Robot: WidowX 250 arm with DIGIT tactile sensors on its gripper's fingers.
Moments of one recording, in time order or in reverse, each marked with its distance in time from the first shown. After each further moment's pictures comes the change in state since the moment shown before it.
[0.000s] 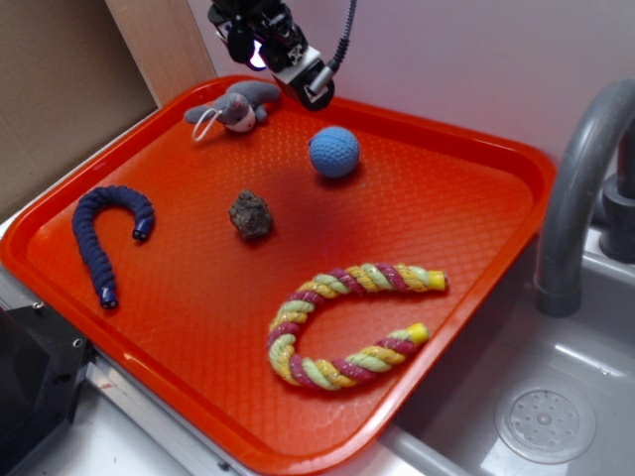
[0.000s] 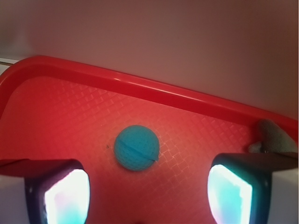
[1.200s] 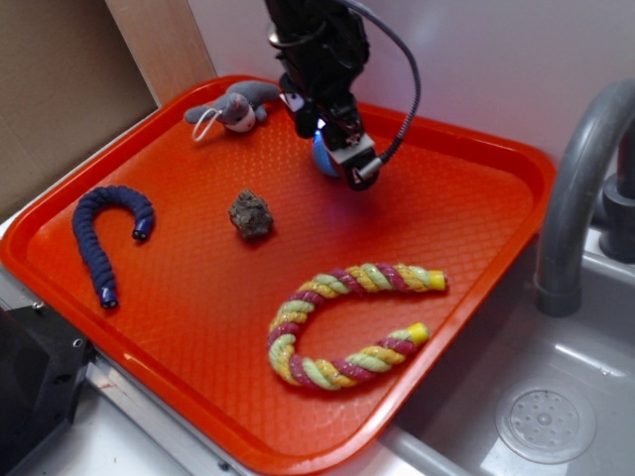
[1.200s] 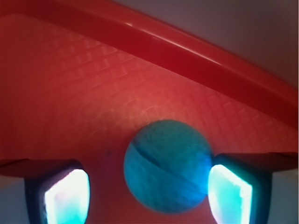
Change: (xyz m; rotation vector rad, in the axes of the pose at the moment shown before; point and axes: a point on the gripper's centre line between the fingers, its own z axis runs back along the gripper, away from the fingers) arm -0.001 -0.014 -0.081 0.029 0.200 -0.124
